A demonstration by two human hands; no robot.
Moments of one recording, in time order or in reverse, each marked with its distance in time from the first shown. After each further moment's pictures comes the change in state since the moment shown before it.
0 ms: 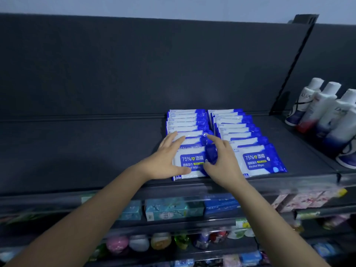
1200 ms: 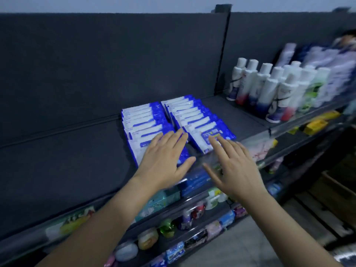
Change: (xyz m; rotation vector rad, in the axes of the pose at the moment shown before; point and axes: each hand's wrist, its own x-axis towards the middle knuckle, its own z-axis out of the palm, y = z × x) left_hand -0.012 0.064 0.032 0.535 0.214 0.410; right_hand -0.105 0.011 -0.049 -0.815 0.257 -0.041
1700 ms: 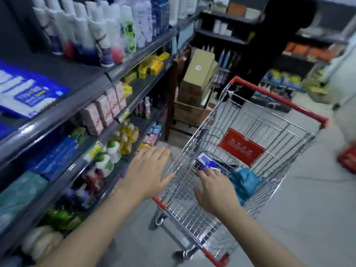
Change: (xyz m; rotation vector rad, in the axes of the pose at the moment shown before) left_hand -0.087 0.251 0.073 -0.147 -0.178 0.726; right_hand -0.338 0.027 -0.068 -0.212 -0.495 0.925
